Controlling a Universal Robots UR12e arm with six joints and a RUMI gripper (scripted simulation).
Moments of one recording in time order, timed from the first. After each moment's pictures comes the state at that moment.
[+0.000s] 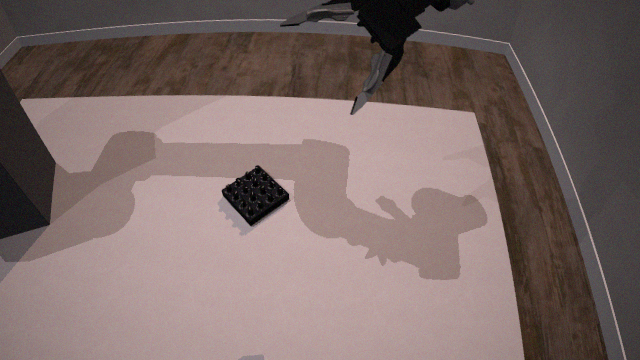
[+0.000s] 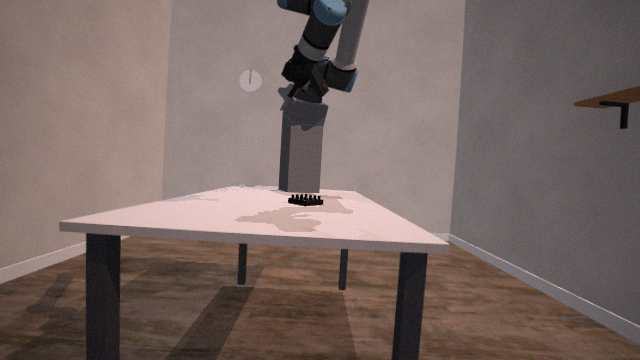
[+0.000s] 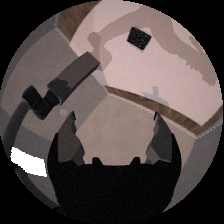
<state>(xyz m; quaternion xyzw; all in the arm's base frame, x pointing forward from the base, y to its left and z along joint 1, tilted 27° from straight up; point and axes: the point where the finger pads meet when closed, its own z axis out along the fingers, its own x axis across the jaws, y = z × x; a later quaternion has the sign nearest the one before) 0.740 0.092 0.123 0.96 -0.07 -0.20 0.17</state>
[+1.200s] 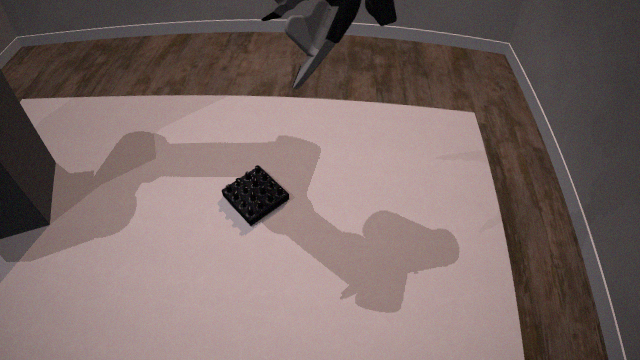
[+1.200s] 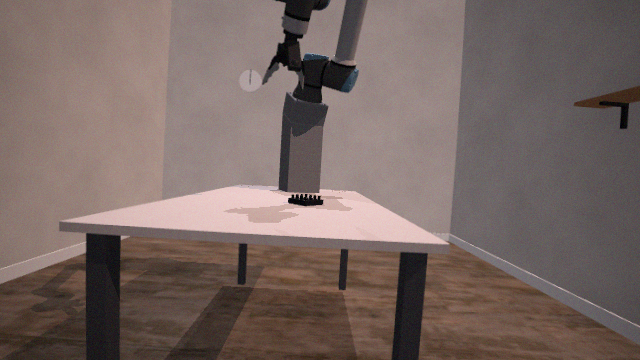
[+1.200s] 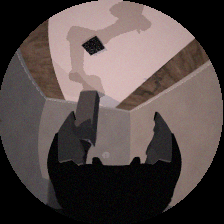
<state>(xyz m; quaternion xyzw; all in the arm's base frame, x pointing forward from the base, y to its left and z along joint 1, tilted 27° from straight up) 0.686 0.030 0.150 0.87 -0.49 -0.06 0.08</state>
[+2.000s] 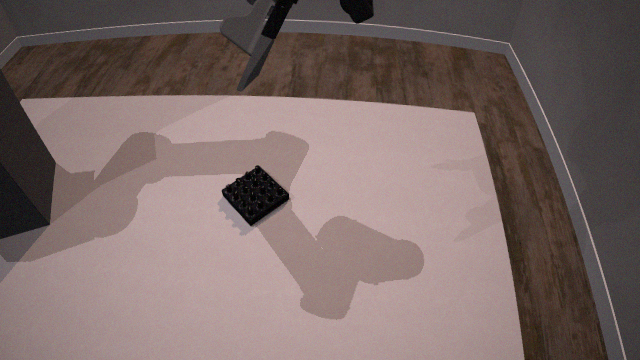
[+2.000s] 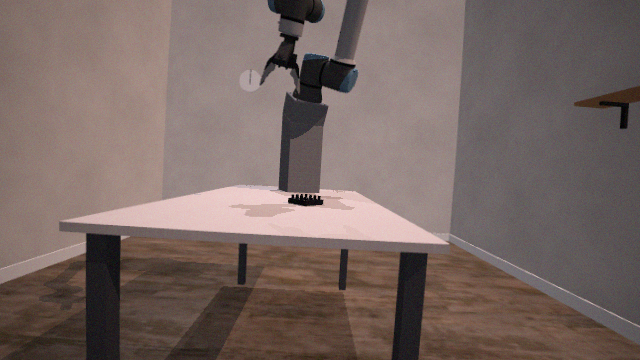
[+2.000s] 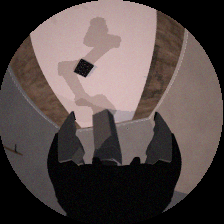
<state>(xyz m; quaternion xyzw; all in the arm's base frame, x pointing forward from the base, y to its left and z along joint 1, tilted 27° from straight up) 0.669 0.012 0.133 0.74 -0.67 0.00 -0.01</state>
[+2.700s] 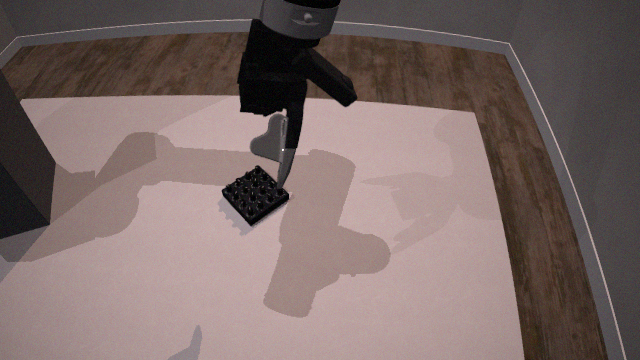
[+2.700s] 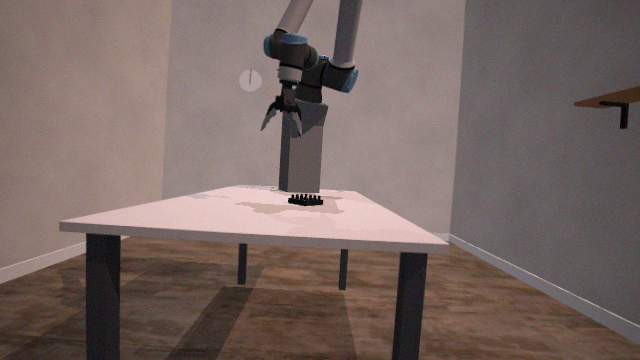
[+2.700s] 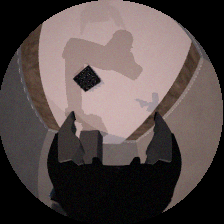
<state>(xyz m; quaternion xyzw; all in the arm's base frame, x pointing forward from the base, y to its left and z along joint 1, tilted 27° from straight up) 0.741 0.073 -0.017 0.83 -0.55 0.05 -0.09</state>
